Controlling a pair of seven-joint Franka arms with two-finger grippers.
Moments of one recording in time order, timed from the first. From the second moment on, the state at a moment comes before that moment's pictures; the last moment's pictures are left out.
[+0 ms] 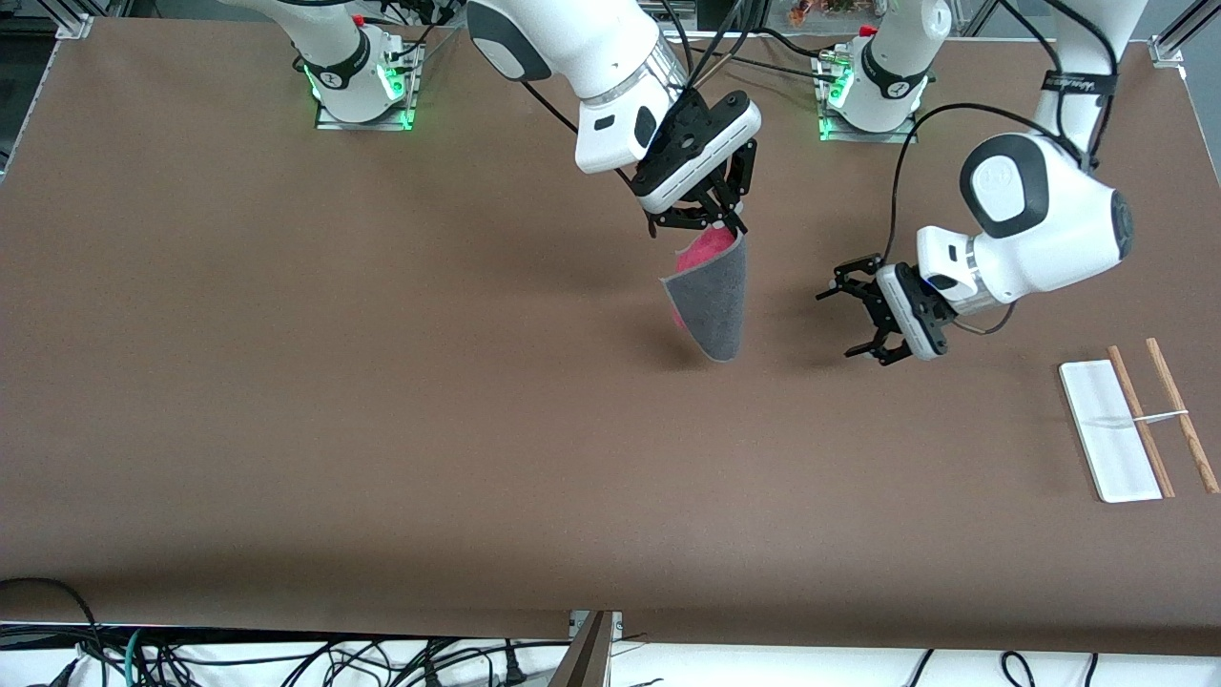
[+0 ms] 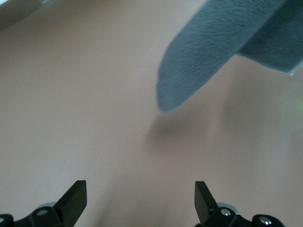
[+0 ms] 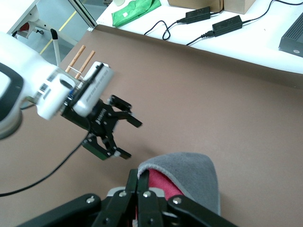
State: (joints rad) left arm 0.10 0.20 -0.26 -2.12 -0.86 2.28 1.46; right arm 0.61 0.53 0.34 -1.18 -0.01 2.36 0.35
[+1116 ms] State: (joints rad) left arm -0.07 0.36 -0.27 -2.04 -1.22 2.41 1.89; right arm 0.61 0.53 0.34 -1.18 -0.01 2.36 0.35
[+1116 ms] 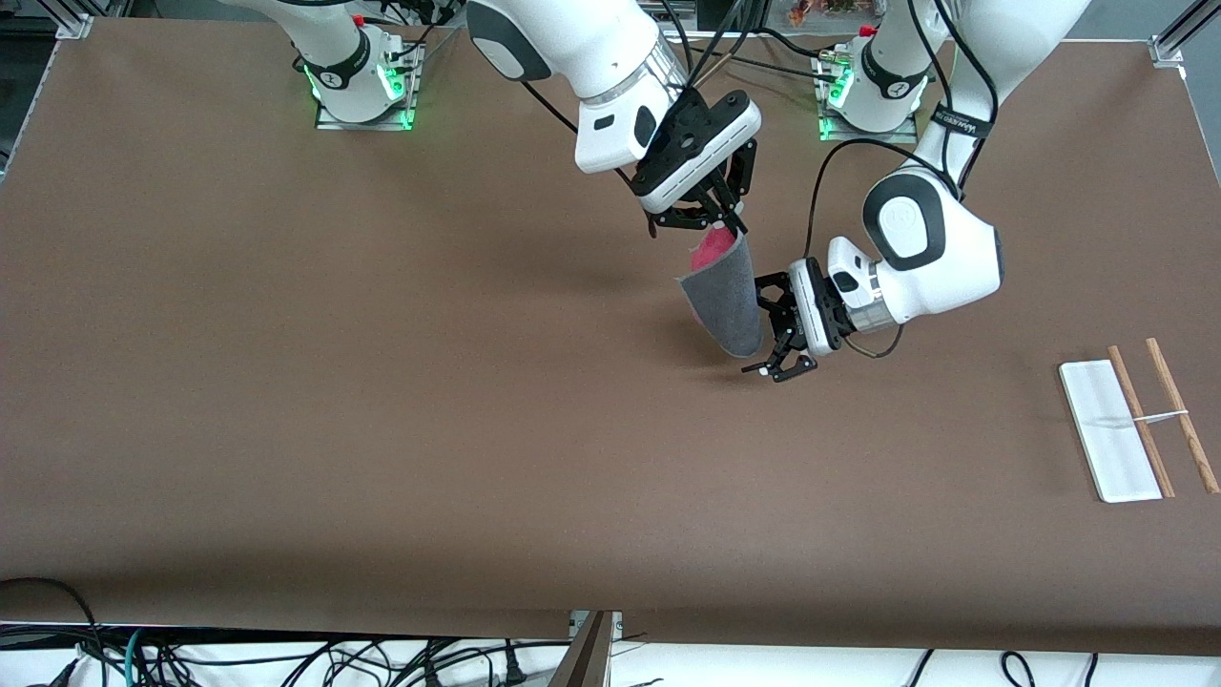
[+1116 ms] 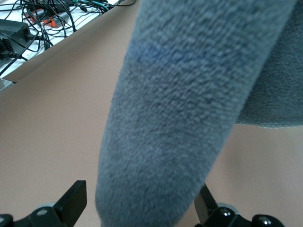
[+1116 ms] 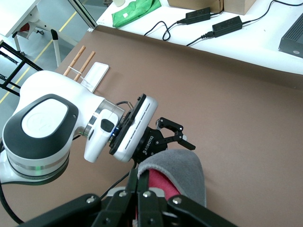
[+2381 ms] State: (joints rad) left arm -0.09 0.39 -0.26 -2.00 -1.22 2.43 1.90; right arm 0.61 0.53 0.34 -1.18 -0.01 2.36 0.35
